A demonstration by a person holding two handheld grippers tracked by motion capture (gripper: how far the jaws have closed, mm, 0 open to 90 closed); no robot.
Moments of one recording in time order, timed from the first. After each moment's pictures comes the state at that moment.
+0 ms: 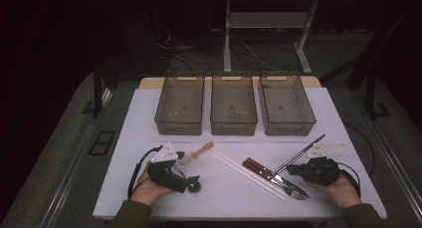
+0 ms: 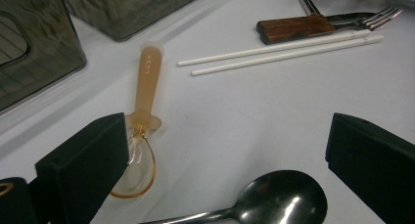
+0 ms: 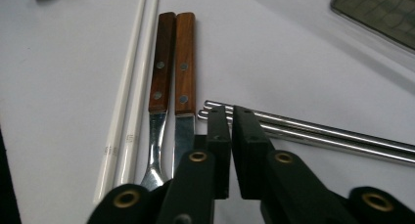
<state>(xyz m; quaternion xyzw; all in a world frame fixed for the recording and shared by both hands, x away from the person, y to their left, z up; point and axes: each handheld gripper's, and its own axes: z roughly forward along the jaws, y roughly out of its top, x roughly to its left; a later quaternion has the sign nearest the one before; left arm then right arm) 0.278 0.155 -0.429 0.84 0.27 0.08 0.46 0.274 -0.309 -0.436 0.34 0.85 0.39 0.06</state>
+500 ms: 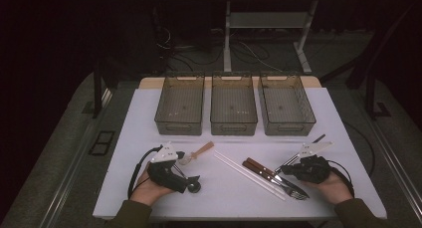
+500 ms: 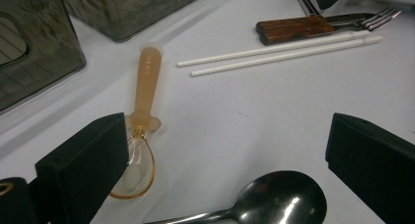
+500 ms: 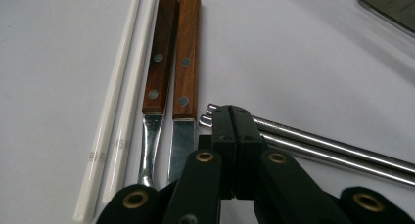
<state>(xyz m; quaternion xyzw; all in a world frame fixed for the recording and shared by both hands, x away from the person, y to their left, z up) 0.278 0.155 -0.429 0.84 0.27 0.08 0.46 0.285 -0.291 -0.444 0.31 0.88 0.36 0.06</state>
